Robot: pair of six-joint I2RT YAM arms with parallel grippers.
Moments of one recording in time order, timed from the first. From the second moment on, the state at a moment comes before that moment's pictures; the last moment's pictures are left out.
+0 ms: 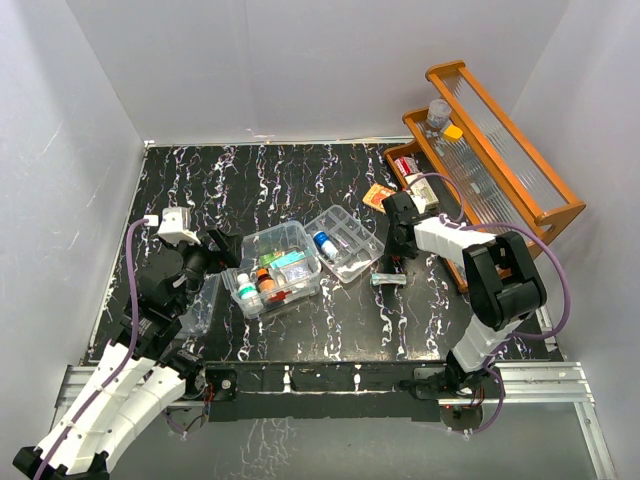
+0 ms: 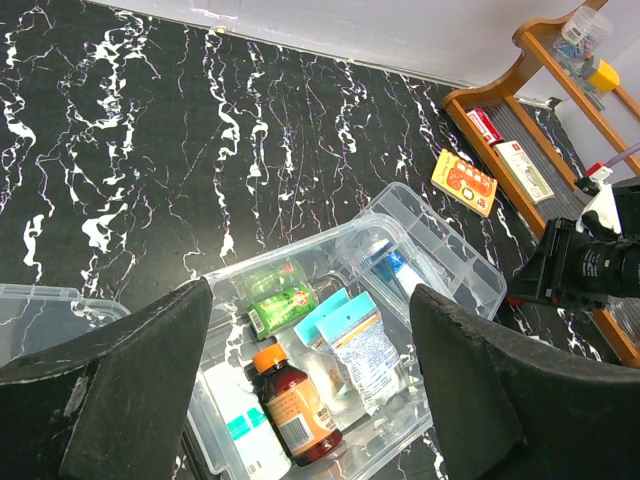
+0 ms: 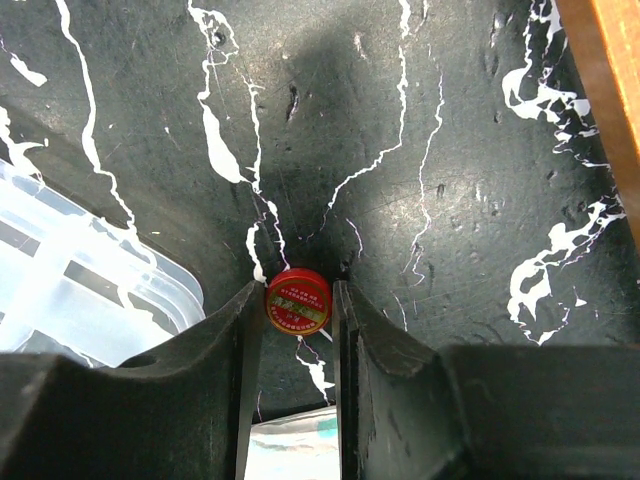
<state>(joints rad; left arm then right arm) -0.49 0.53 0.65 -0.30 -0.27 -0.40 0.35 1.71 0.99 -0.41 0.26 0.54</state>
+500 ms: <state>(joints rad) -0.49 0.52 0.65 -0.35 -0.41 -0.43 0.35 1.55 1.02 -0.44 0.27 0.53</state>
